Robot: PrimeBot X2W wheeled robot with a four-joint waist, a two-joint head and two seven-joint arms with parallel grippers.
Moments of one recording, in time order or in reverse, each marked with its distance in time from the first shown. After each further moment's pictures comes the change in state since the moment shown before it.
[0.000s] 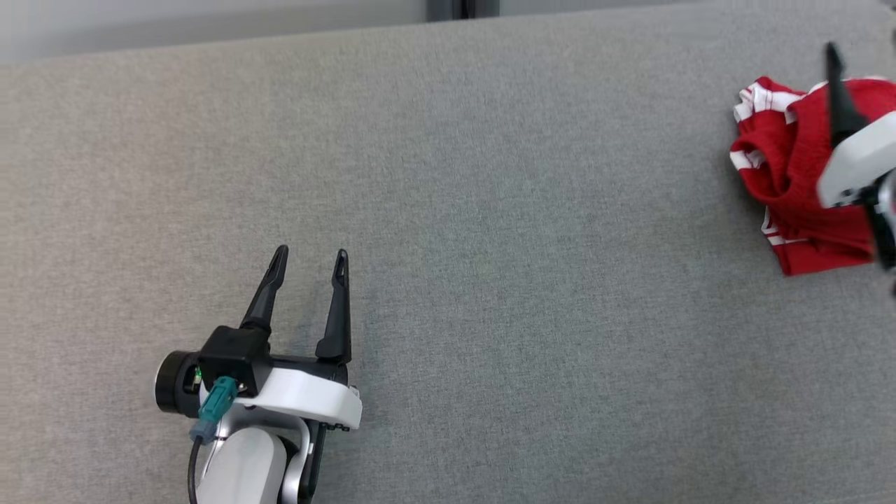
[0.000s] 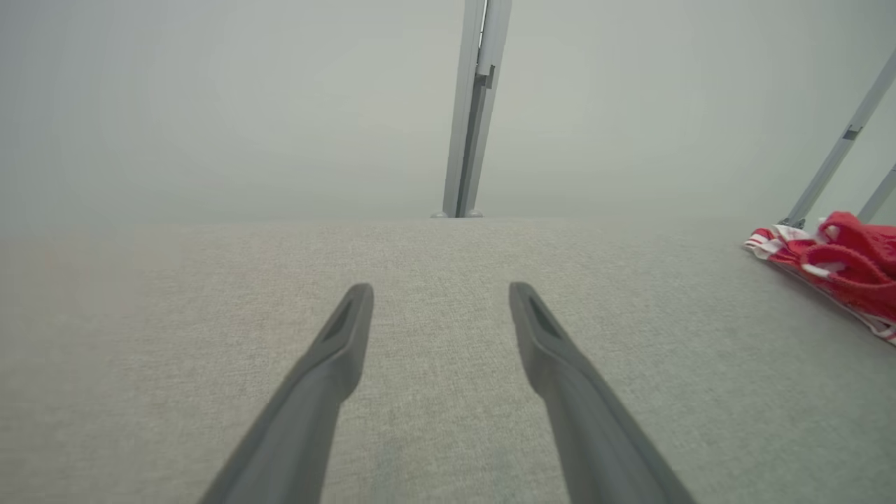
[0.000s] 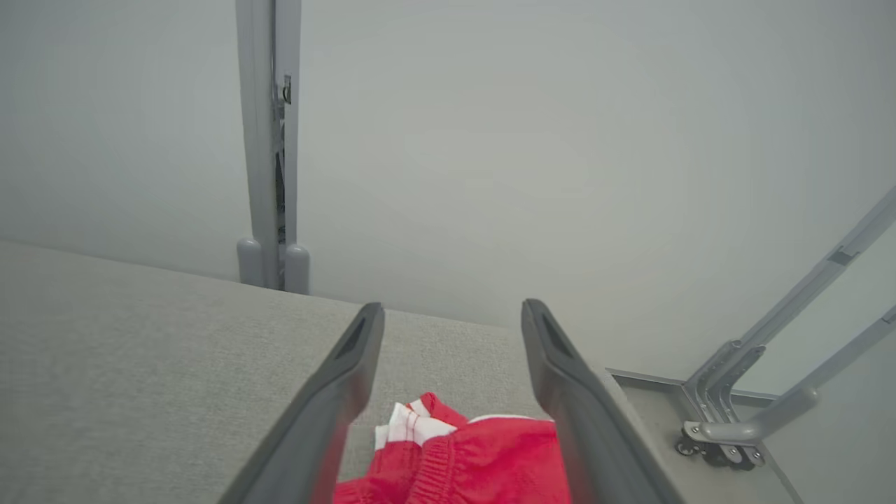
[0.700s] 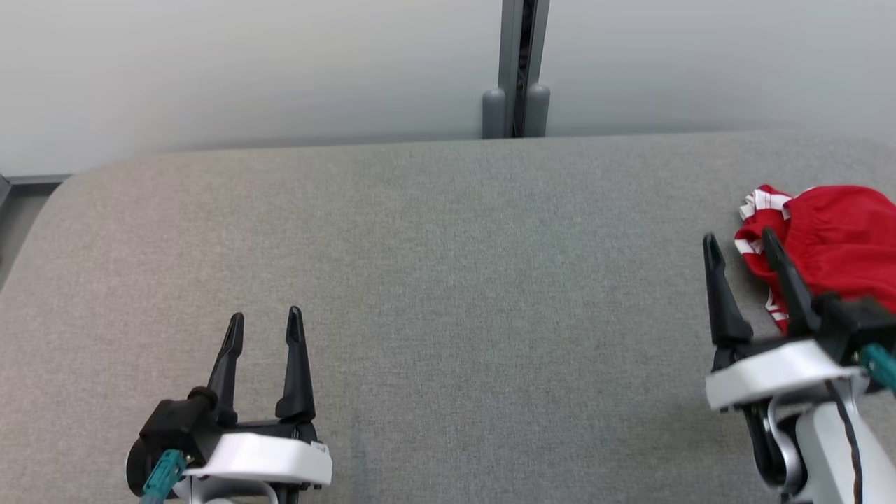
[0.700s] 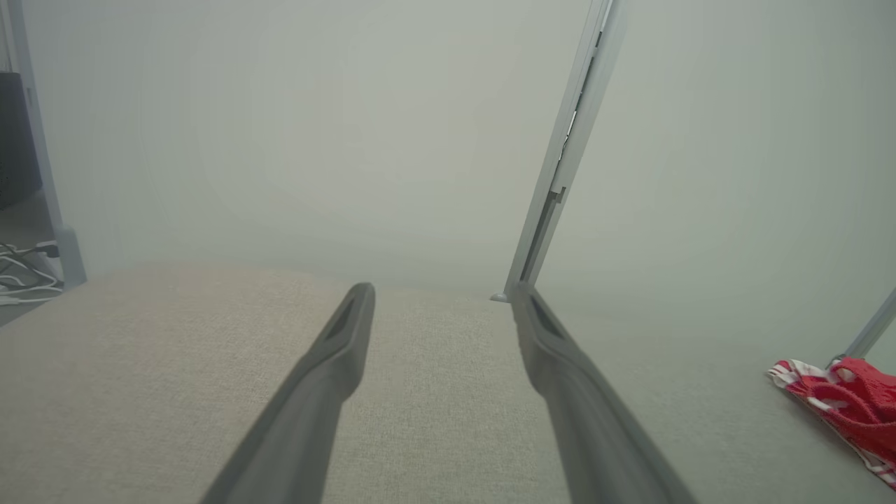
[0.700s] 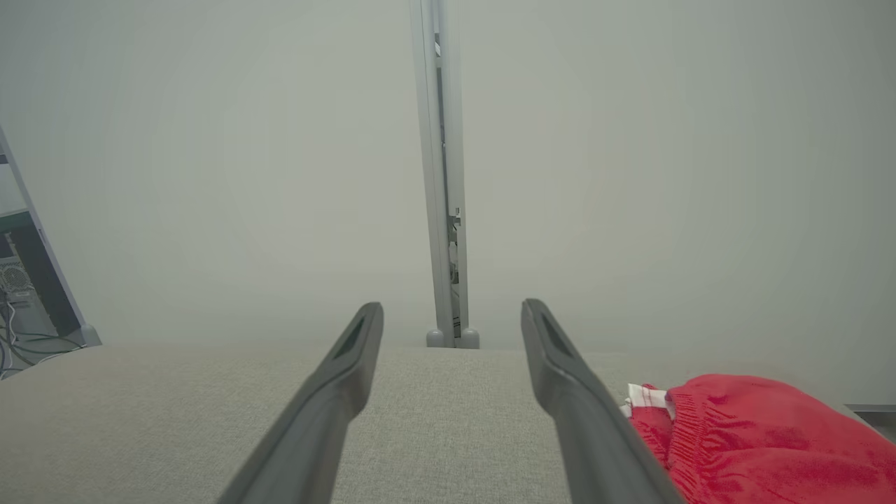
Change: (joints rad) left arm 0.192 -0.002 0.080 -0.119 -0.123 0.035 0.000; right arm 0.697 0.261 -0.294 -0.682 -0.089 0.000 0.000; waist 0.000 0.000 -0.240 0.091
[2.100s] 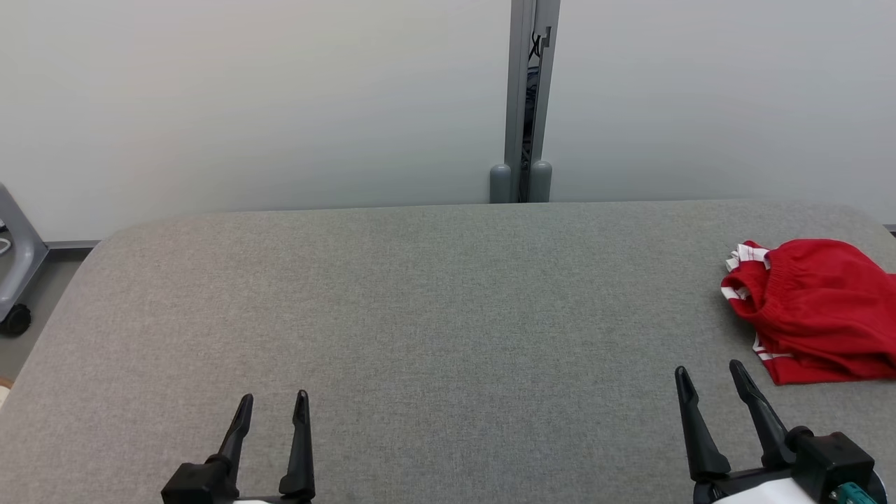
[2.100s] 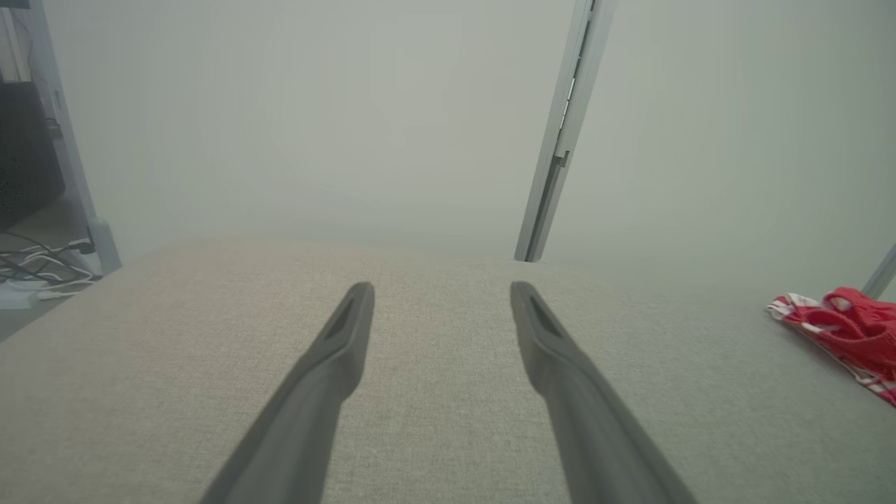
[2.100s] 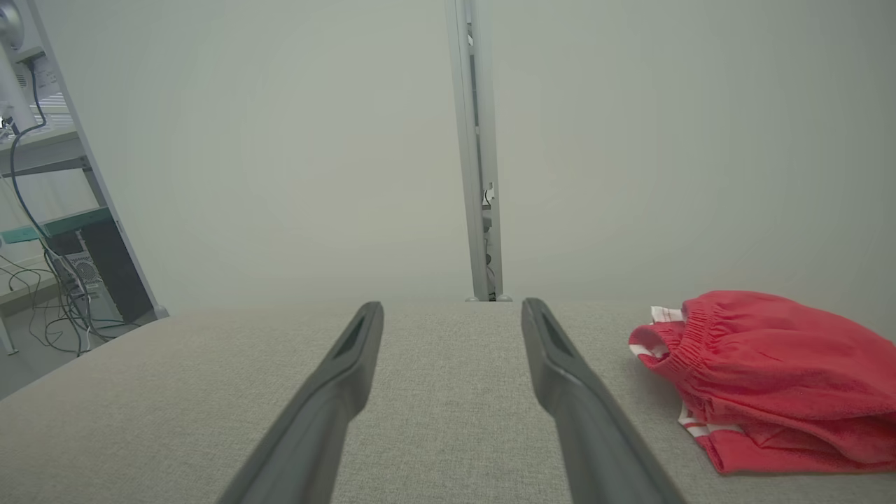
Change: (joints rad) left arm 0.140 -0.001 0.030 0.078 0.076 -0.070 0.000; right arm 0.374 0.063 0.013 -0.200 -0.013 0.000 0.000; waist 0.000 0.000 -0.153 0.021
